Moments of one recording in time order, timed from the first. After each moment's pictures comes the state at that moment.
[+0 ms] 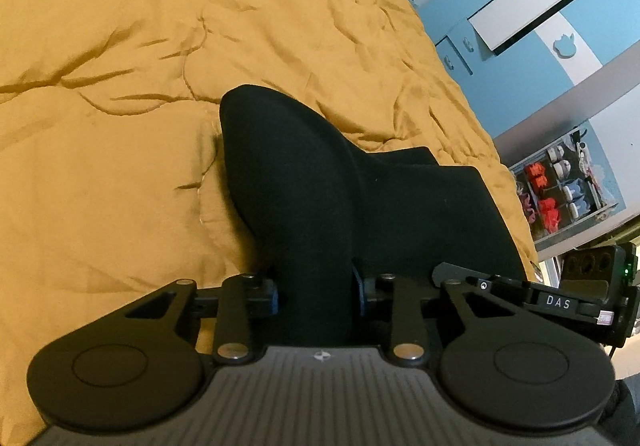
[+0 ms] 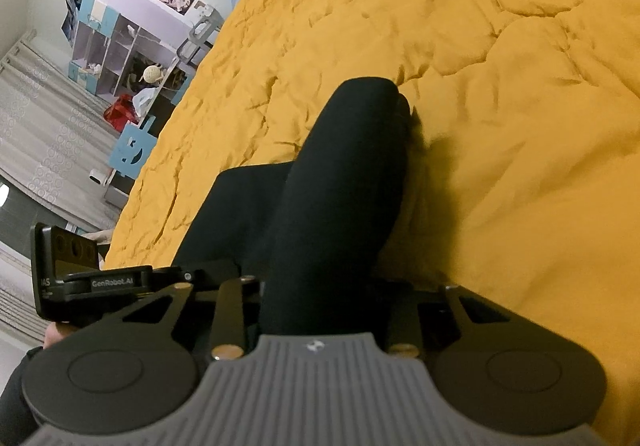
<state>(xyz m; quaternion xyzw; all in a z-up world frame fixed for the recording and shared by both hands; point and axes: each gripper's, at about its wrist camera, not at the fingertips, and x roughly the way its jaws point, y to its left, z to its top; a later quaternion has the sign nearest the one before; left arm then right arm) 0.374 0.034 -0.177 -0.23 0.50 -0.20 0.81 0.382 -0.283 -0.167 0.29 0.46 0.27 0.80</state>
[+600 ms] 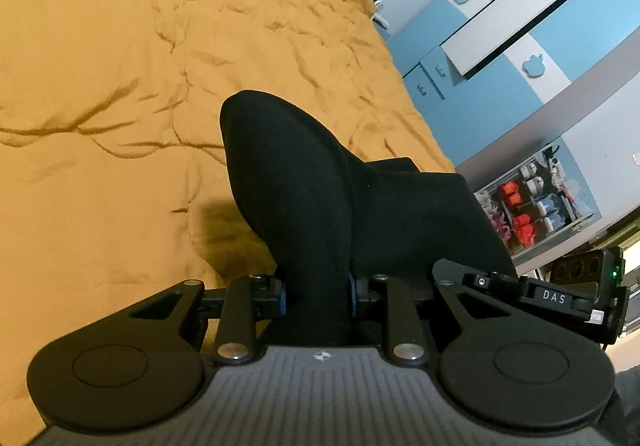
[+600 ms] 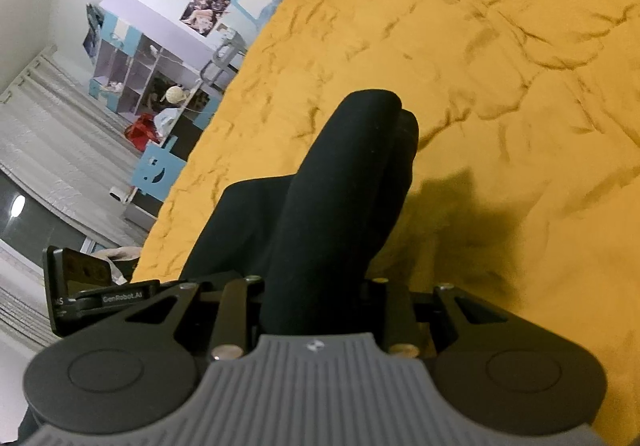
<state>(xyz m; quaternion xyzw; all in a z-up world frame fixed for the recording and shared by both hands) 0.343 0.047 -0.121 -0.24 0.46 -0.22 0.83 0.361 -0.279 -0.103 0.30 0.42 0.29 0.81</state>
